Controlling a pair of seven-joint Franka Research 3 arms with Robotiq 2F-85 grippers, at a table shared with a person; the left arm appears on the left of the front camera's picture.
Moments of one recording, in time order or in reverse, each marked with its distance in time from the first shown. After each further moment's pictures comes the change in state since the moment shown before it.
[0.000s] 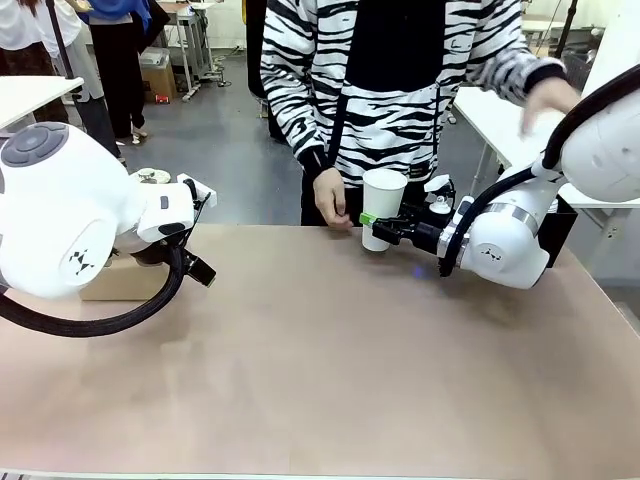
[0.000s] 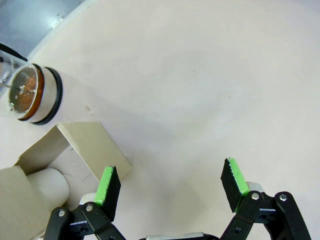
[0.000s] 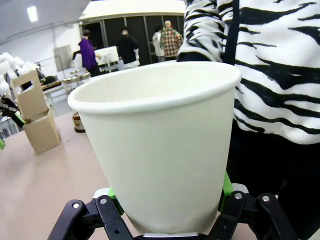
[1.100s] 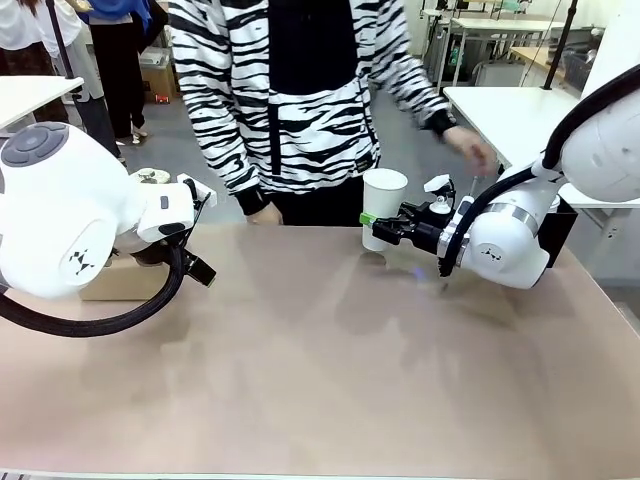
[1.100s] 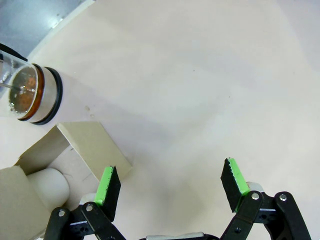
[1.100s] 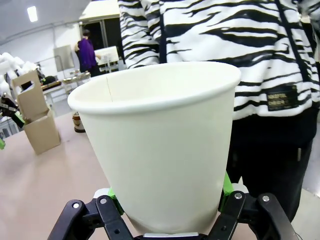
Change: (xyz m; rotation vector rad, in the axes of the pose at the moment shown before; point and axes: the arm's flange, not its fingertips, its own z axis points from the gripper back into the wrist) left arm 0.000 0.000 0.000 0.000 0.000 0.000; right arm 0.000 0.000 0.000 0.000 0.000 0.000
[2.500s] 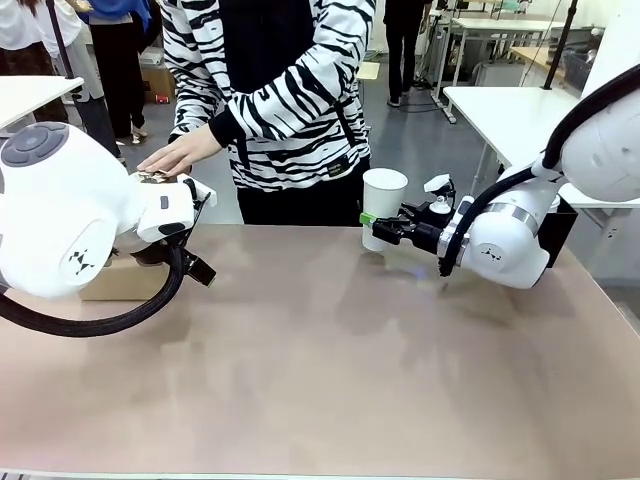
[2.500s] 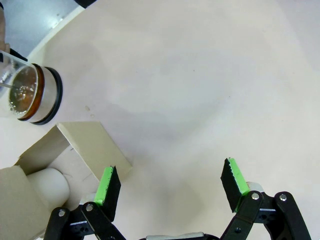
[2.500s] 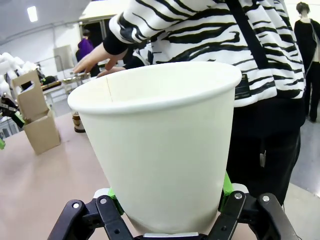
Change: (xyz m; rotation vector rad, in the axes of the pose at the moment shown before) left arm 0.000 0.000 0.000 0.000 0.000 0.000; right arm 0.000 0.000 0.000 0.000 0.000 0.000
